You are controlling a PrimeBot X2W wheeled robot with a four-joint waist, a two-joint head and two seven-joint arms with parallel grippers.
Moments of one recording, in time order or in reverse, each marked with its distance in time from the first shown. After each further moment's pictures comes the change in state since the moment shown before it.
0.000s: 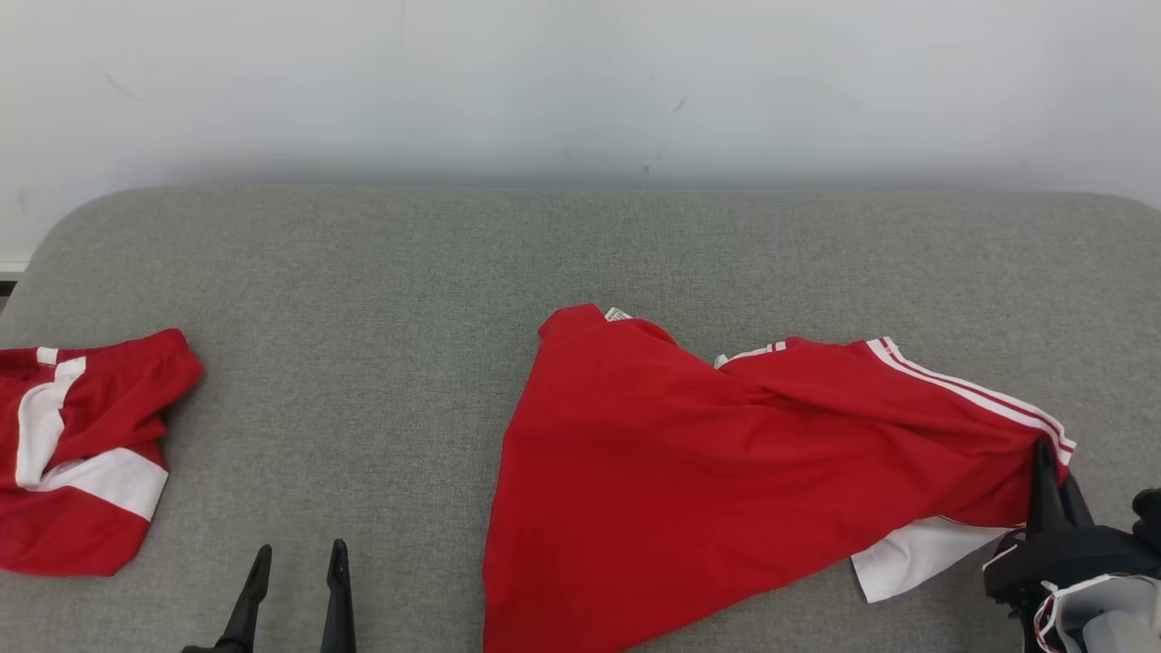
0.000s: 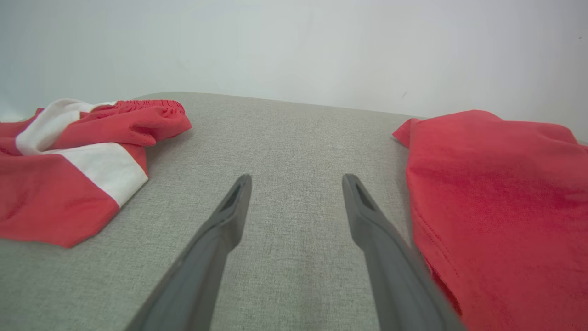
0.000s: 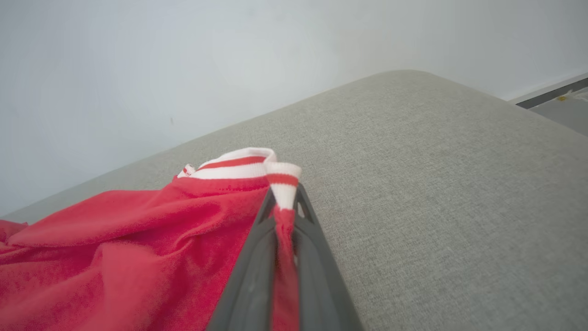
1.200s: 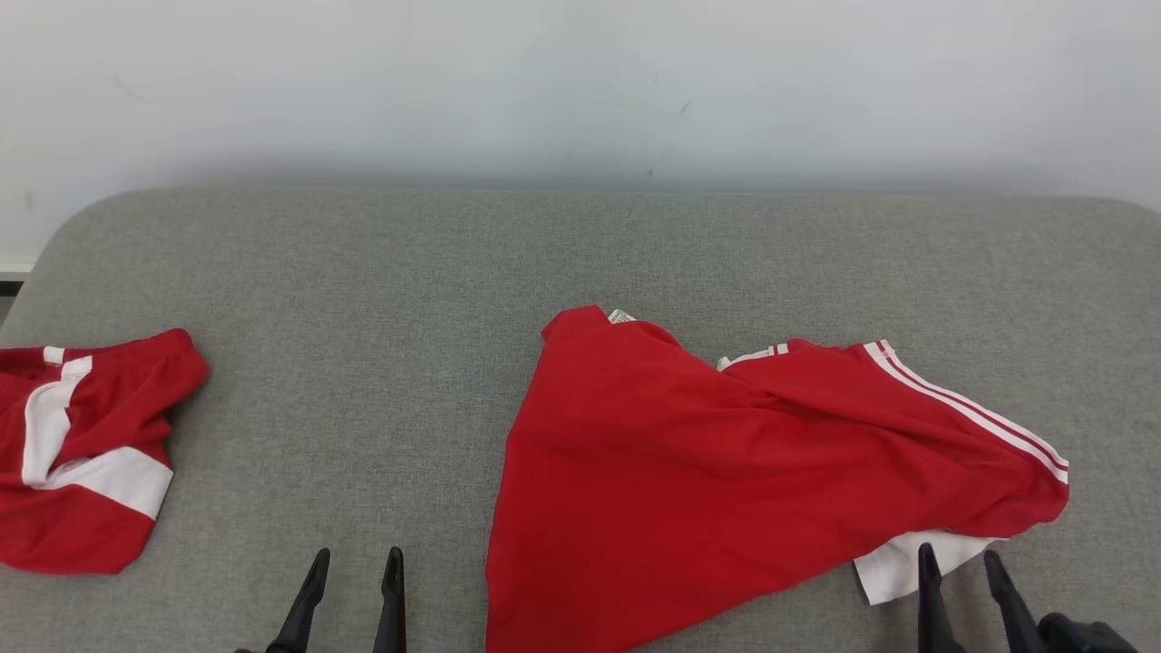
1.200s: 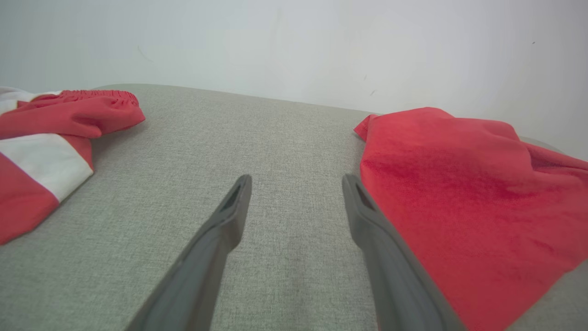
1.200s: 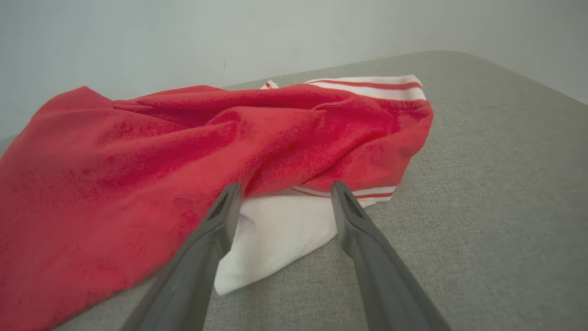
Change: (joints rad) left arm 0.015 -0.002 -0.108 -0.014 -0.046 0.008 0.000; right arm 0.324 0.161 0.043 -0.348 -0.244 0.000 0.000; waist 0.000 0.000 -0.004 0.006
